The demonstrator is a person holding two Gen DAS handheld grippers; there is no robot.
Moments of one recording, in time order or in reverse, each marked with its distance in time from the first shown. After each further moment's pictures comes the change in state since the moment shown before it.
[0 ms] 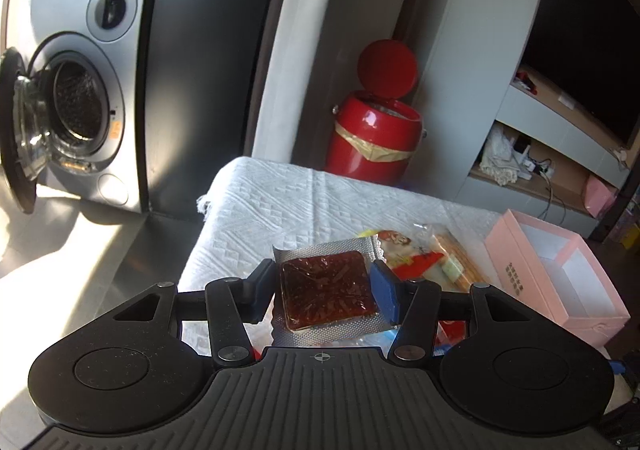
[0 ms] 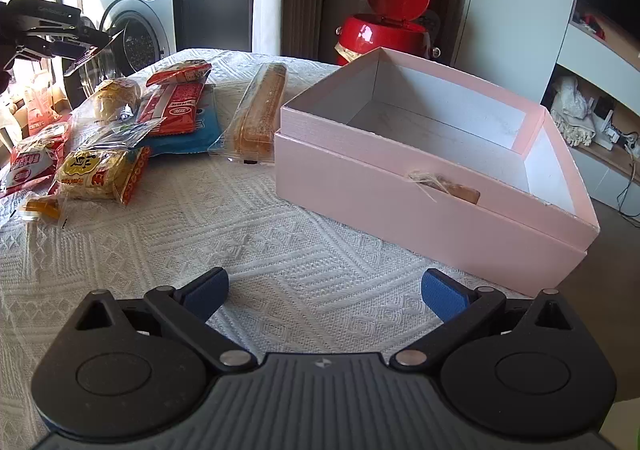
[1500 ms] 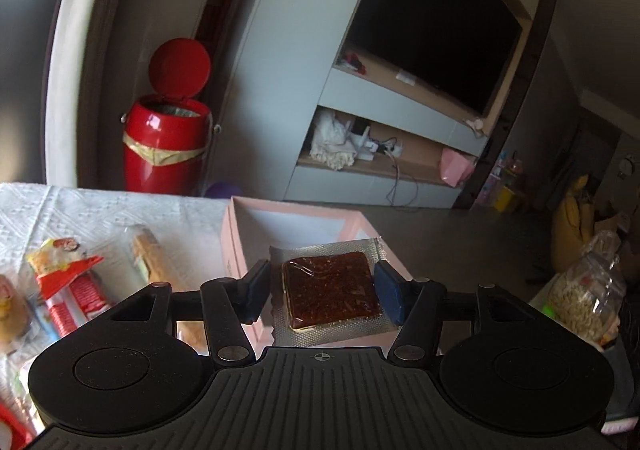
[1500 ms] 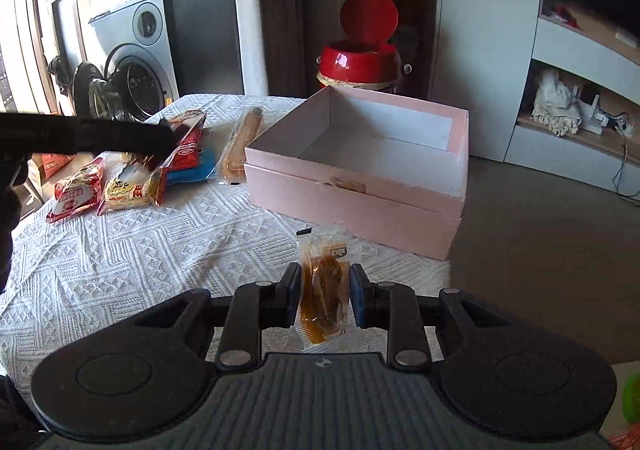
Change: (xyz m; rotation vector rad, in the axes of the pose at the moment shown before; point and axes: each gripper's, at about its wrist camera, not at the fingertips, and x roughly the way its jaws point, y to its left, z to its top) left arm 0.029 -0.212 -0.007 0.115 -0.013 -0.425; right arm -0.091 -0.075 -0.016 0.107 -0.073 0.023
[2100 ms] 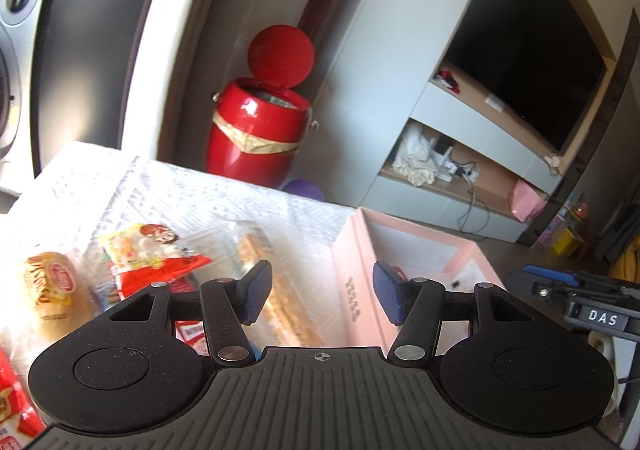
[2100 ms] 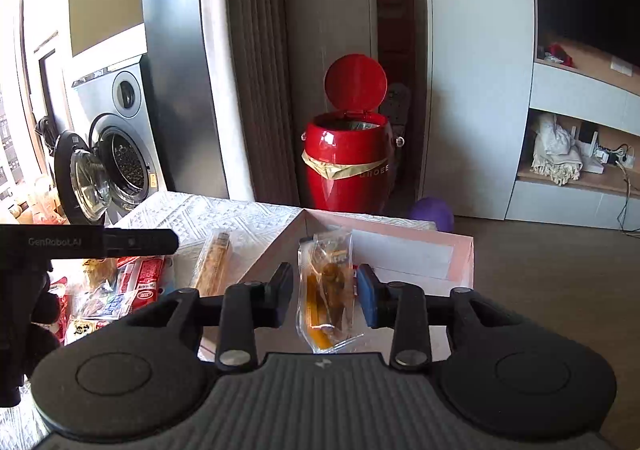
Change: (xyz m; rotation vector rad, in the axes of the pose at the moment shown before) left arm 0.005 0.084 -0.009 -0.146 -0.003 0.235; right arm 0.062 -0.020 0.110 0.034 -0.146 -0.019
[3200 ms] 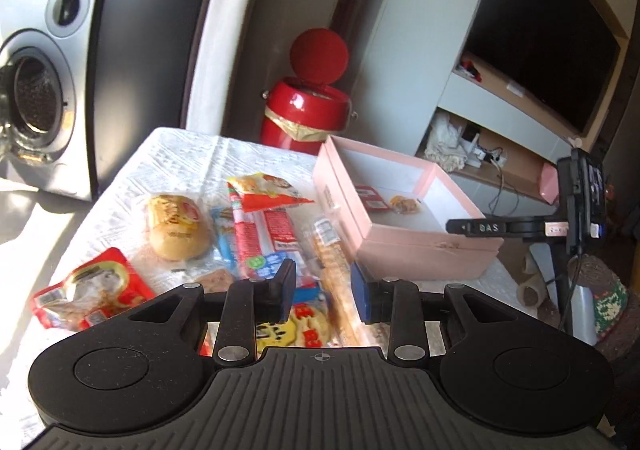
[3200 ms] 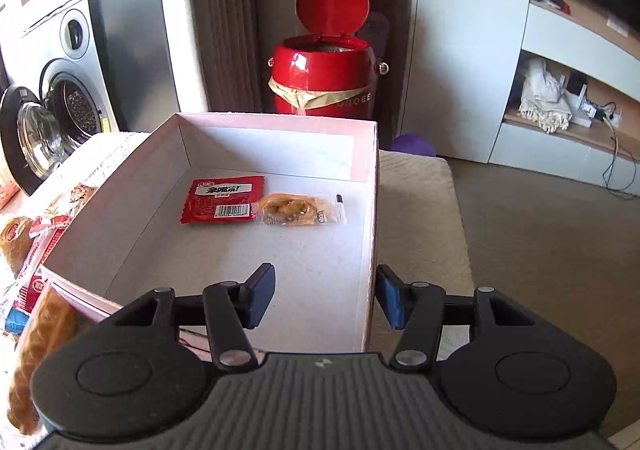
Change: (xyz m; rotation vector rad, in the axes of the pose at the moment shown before) left arm -0.111 0.039 -0.053 0.043 -0.036 0.121; right arm 0.107 0.022 -0.022 -0.021 0.172 -0.116
